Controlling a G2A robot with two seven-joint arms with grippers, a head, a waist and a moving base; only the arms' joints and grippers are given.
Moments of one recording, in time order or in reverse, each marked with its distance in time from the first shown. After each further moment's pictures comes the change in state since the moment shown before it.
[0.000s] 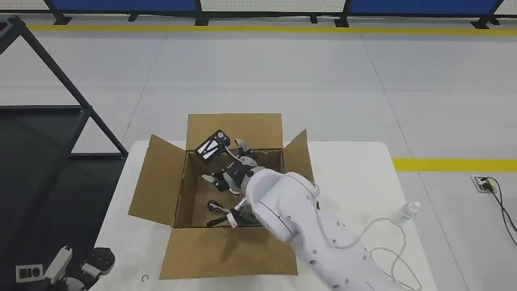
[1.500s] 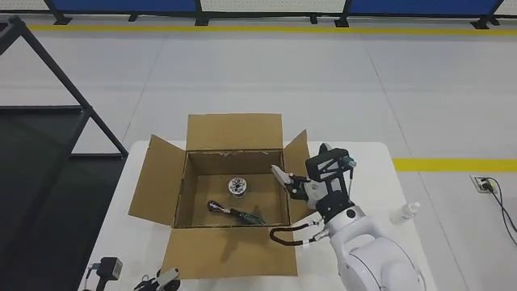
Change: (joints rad) left arm -0.073 0.028 0.206 0.000 0.374 0.208 -0.188; right arm -0.540 0.079 0.382 -0.521 -0.083 0.038 -0.317
